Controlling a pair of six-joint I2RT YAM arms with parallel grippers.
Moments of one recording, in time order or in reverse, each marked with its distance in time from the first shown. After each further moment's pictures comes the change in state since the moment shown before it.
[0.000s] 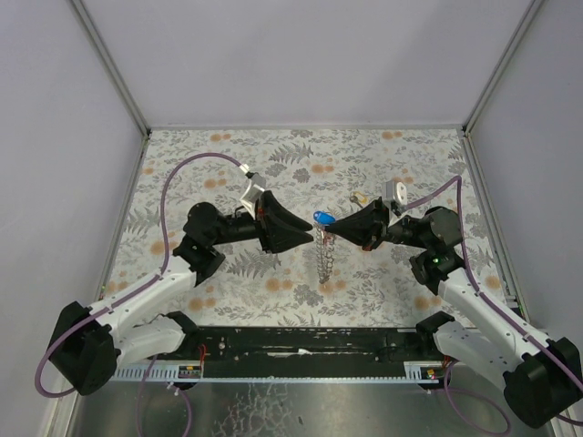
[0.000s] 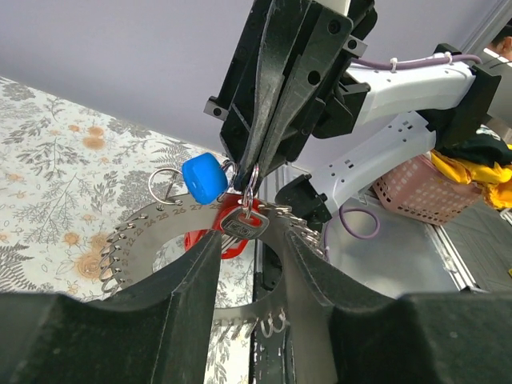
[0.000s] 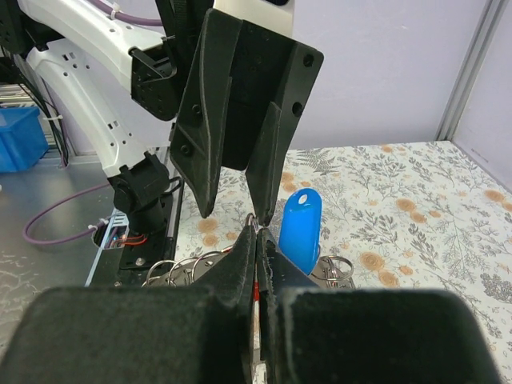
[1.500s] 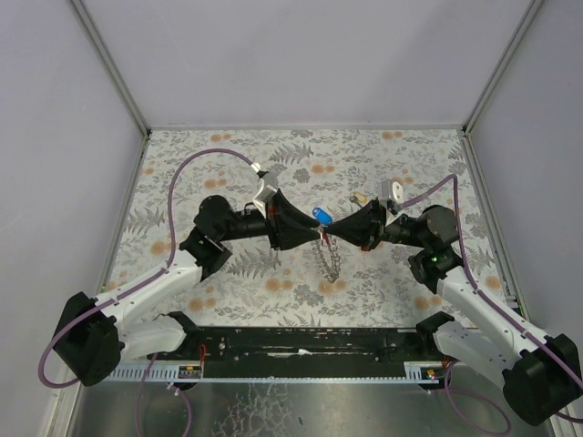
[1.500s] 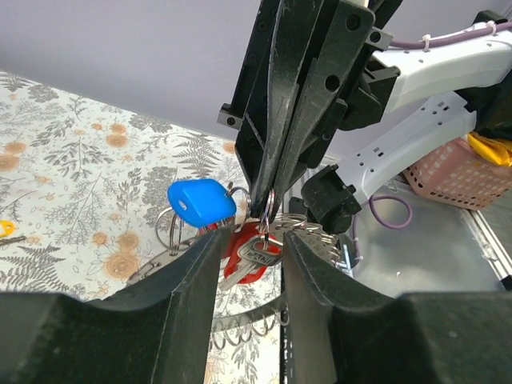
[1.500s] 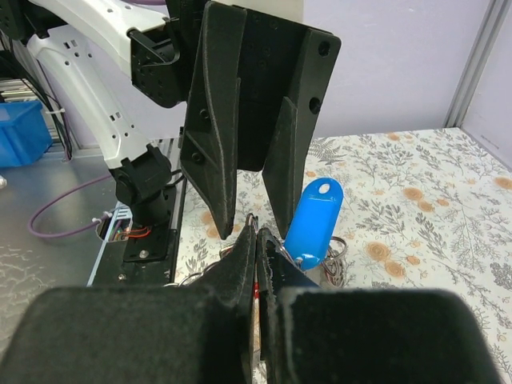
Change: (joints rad) left arm -0.033 0.077 0.068 -0.072 -0.014 0.132; right arm -0.001 0.020 0.000 -0.022 -0.011 -0.010
